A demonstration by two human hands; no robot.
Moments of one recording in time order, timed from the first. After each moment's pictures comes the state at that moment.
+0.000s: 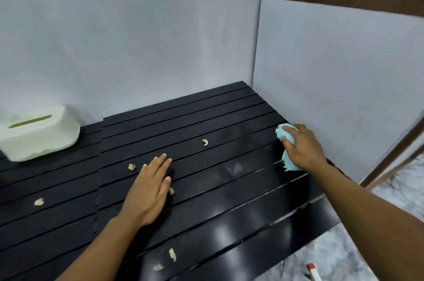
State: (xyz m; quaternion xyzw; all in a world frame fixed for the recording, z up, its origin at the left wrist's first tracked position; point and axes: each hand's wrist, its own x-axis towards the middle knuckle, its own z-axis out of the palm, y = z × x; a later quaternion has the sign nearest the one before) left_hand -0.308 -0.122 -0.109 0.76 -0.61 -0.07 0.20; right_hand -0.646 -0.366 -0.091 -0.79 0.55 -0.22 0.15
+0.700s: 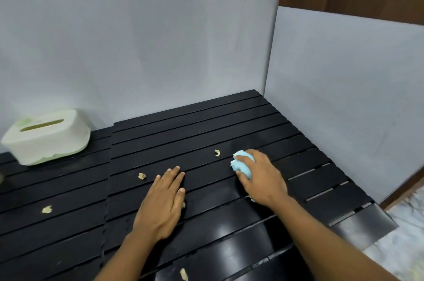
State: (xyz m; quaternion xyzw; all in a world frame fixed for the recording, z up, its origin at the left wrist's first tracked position) left_hand -0.314 -0.131 -0.111 0.77 -0.60 -0.07 0.20; right_hand -0.535 -0.295 -0.108 -0.86 0.45 -0.19 0.15
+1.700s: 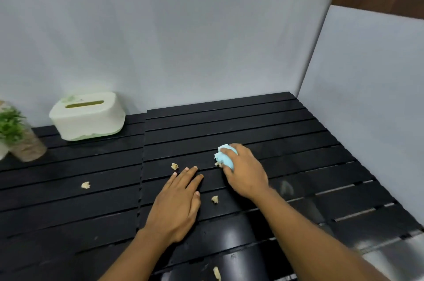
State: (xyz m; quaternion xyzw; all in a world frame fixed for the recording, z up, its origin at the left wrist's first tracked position) left_hand -0.296 -0.098 -0.101 0.78 -0.60 -0.03 0.16; right_hand -0.421 -0.271 -0.106 -0.90 0.36 -0.18 0.17
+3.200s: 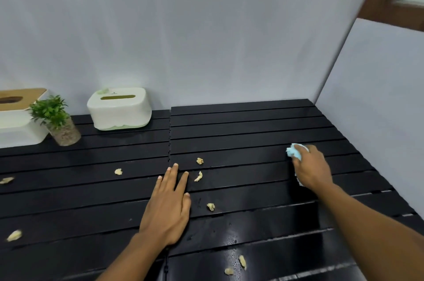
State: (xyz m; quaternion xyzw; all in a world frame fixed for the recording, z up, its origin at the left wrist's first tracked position) left_hand -0.262 -0.035 -0.105 0.85 -0.50 -0.03 0.19; right_hand -0.490 -0.327 -0.086 -0.82 0.53 -0.17 0.11
